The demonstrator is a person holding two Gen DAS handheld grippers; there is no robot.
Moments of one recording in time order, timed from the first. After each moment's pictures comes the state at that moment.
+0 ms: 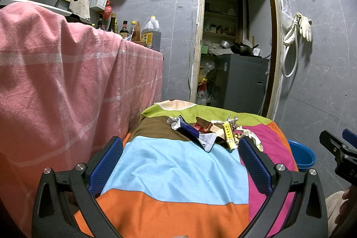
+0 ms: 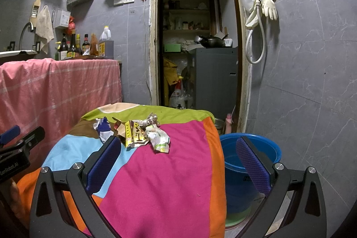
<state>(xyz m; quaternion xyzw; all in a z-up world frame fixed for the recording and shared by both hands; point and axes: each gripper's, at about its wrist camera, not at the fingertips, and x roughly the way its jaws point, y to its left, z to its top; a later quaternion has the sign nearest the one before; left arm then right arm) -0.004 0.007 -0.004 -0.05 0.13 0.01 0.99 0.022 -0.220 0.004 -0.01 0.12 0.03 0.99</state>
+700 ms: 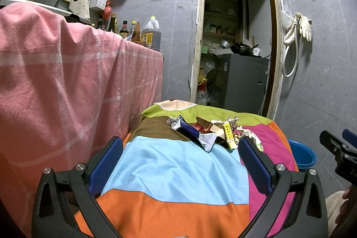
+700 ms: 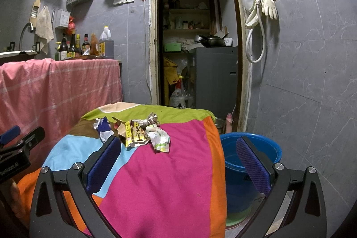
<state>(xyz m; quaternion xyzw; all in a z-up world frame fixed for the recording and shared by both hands) -0.004 0.007 -0.004 -0.05 0.13 0.01 0.99 0.023 -0.220 0.005 -0.01 0.13 0.03 0.99</state>
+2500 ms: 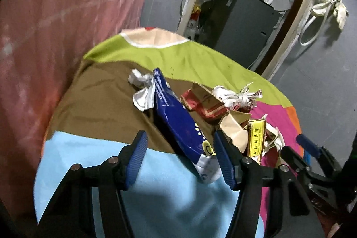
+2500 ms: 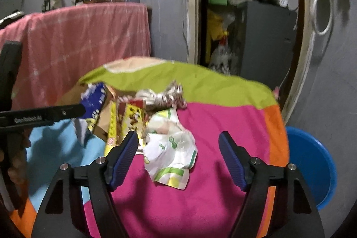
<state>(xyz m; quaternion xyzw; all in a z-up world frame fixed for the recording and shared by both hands) 0.208 0.035 -0.038 -0.15 0.39 -0.07 0.91 0.227 -0.199 -0.050 -0.05 0.31 0.17 0.93</state>
